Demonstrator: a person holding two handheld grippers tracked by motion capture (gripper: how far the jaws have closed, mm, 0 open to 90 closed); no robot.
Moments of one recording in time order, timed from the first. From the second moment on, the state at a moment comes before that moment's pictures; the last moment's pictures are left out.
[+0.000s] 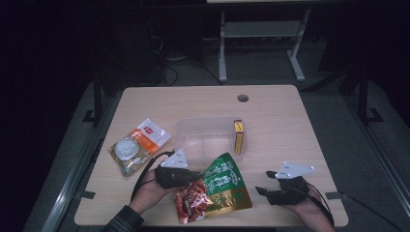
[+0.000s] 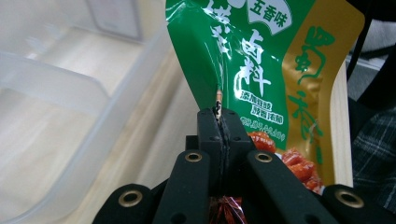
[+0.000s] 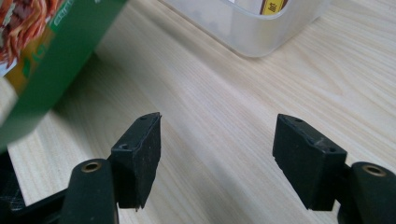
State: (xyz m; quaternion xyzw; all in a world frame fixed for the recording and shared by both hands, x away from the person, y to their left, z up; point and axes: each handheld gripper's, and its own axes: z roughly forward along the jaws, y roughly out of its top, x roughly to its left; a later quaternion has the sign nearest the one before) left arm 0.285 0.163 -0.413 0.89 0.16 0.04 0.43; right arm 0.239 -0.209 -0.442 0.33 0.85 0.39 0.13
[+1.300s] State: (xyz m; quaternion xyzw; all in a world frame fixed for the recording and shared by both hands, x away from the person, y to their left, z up) left arm 0.286 0.207 -0.374 0.81 0.24 0.12 0.52; right arm 0.279 -0.113 -0.419 0.25 0.79 0.55 0.01
